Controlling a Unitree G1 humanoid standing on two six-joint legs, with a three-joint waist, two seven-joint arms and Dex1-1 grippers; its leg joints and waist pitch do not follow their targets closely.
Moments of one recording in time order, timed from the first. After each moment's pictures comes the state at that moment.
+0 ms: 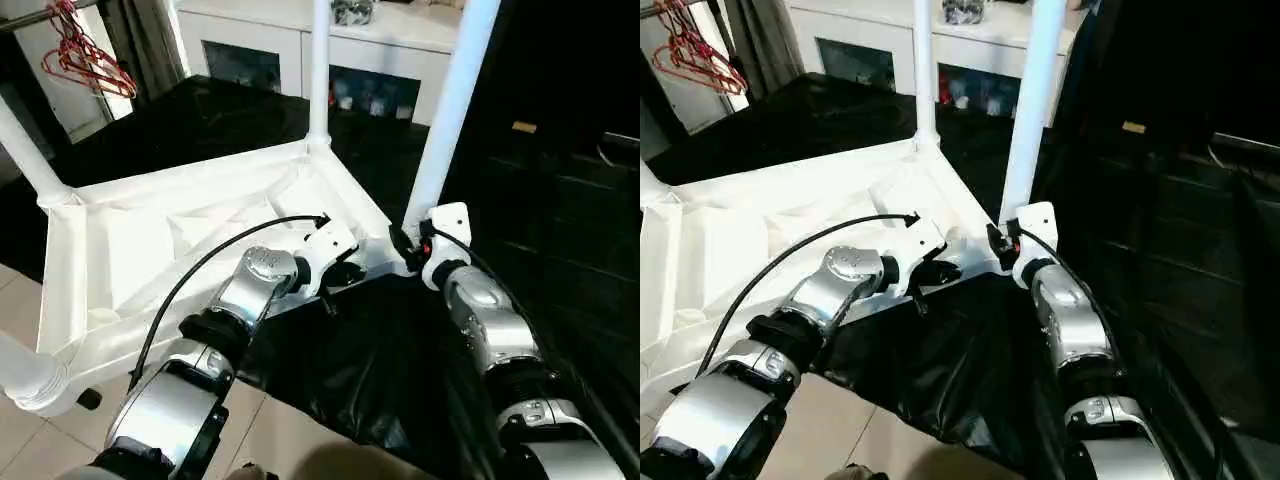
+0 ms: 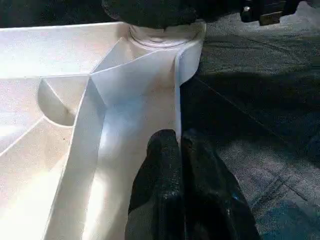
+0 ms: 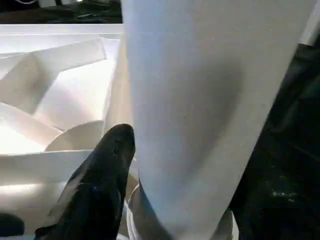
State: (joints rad) left arm -0.79 0.08 -0.25 0.90 0.11 0.08 -0.81; right arm -0.53 -0.13 -0.05 0.65 0.07 0.05 0.35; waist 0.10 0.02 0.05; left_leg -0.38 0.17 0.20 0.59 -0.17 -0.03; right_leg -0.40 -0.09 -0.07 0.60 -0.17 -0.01
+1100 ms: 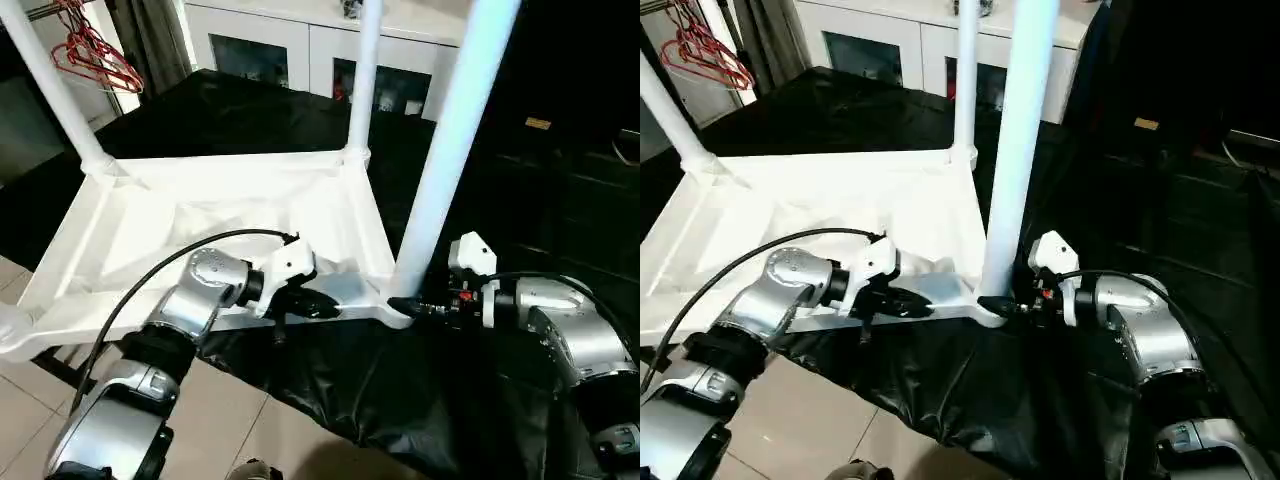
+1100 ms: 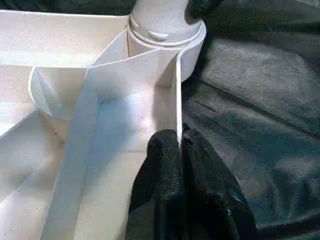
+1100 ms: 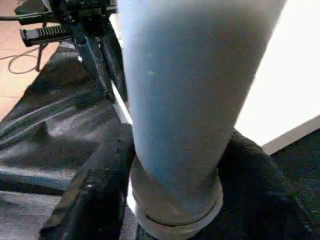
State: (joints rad) left arm -0.66 0.29 -0.26 0.70 0.03 0.02 -1.29; right arm -0.43 -0.48 0.12 0.45 0.20 0.09 1.20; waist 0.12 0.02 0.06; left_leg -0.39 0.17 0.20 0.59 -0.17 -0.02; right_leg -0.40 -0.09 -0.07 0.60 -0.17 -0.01
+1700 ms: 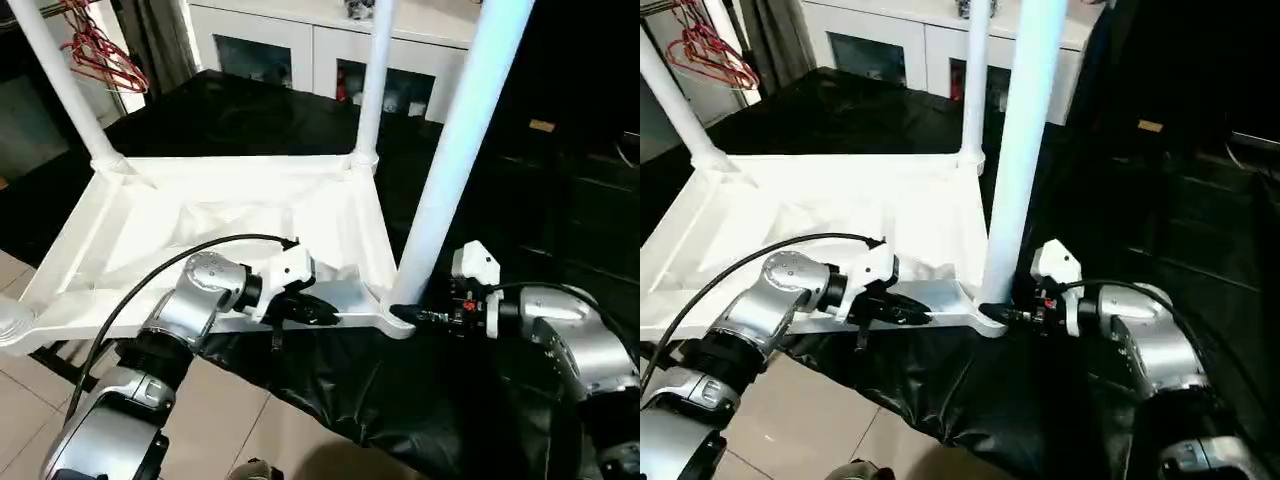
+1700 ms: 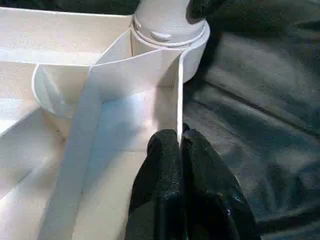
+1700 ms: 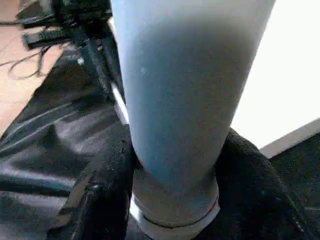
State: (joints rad) left arm -0.63 0.28 -0.27 0.67 0.04 0.04 -1.27; right arm -0.35 -0.45 0.09 0.37 0.20 0.12 1.14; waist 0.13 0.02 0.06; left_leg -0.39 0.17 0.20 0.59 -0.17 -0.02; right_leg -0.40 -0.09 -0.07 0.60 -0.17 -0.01
